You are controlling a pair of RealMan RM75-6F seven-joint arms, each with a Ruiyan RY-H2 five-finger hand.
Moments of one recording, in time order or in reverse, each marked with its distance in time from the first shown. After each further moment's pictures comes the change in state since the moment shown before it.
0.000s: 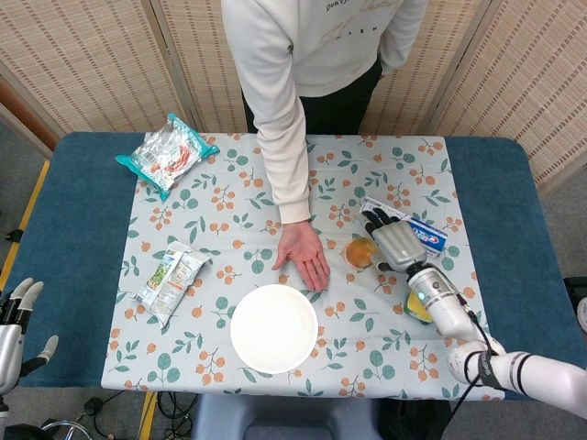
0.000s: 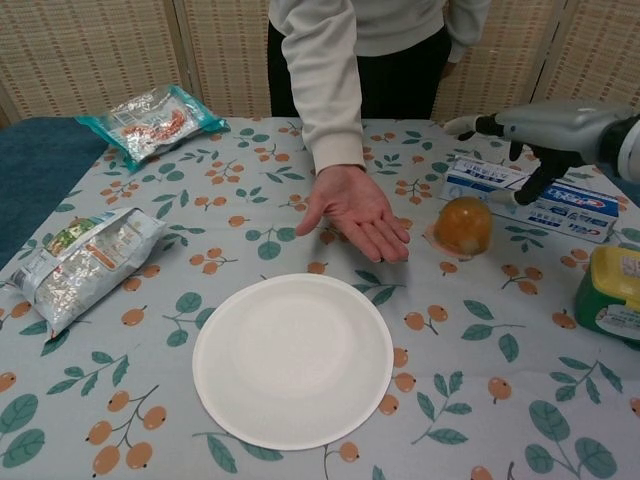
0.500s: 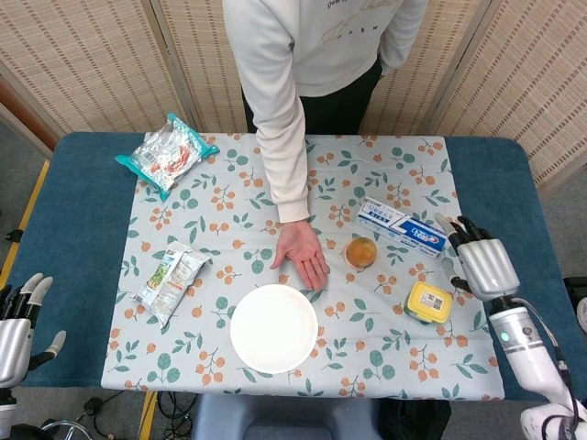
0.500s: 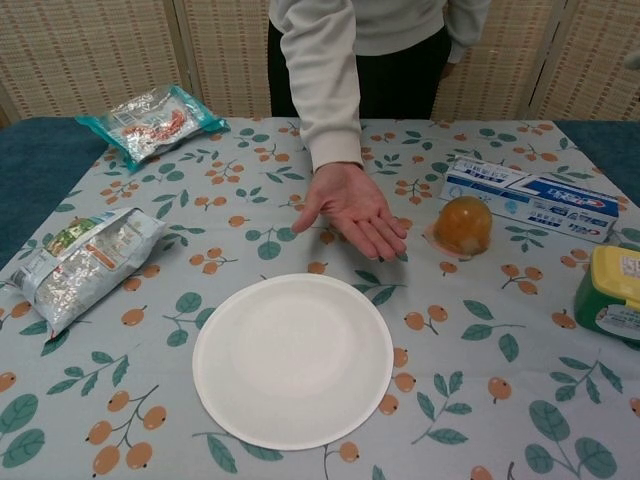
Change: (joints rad) left arm -0.028 -0.012 -0.011 -0.005 -0.002 -0.030 0.020; right arm -0.315 0.240 -0.098 -0.197 -0.194 0.397 0.110
